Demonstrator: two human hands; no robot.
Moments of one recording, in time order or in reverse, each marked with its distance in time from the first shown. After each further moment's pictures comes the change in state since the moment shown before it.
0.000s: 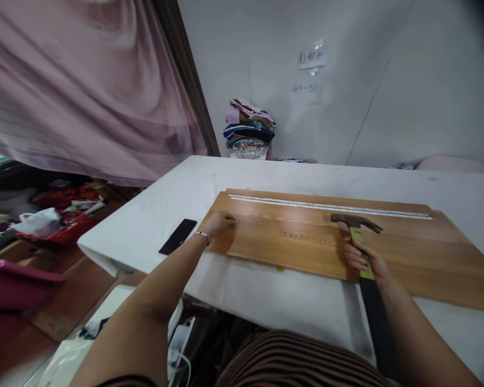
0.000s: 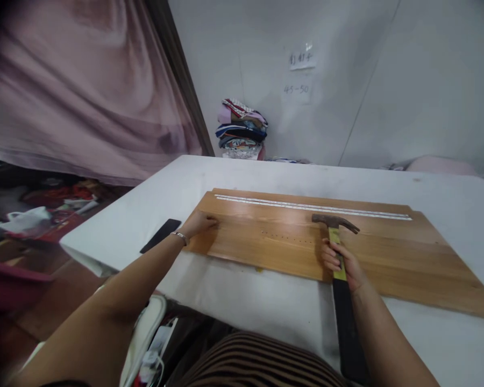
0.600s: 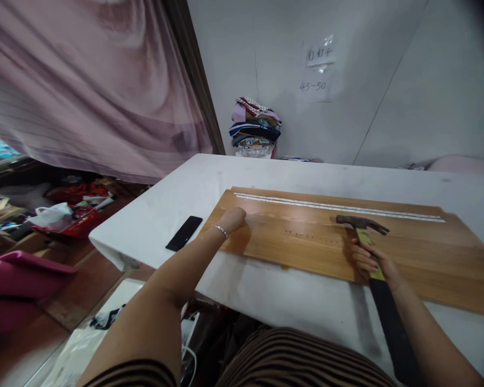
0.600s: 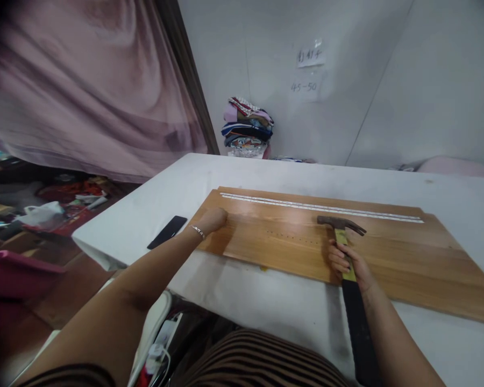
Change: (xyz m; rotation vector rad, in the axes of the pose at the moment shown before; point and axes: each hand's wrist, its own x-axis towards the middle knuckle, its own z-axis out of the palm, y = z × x) left_hand 0.011 0.031 0.013 0.534 -0.097 0.112; right_hand -0.005 -0.008 0.002 -0.057 0.010 0.095
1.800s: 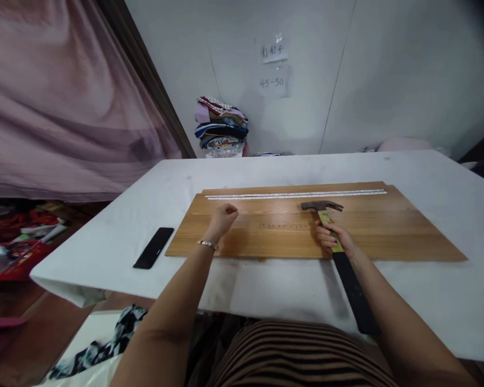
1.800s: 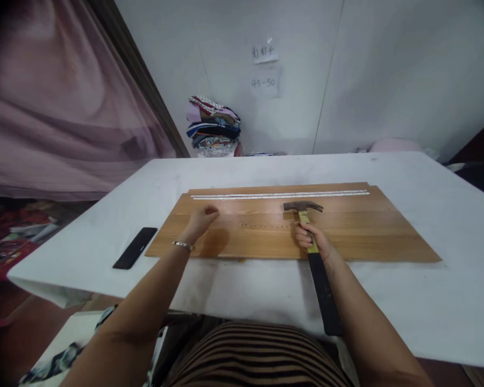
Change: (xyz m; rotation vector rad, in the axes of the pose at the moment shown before) left_hand -0.003 0.058 0.004 -0.904 0.305 -0.105; right_hand 0.007 0.001 0.020 -0.046 -0.111 -0.042
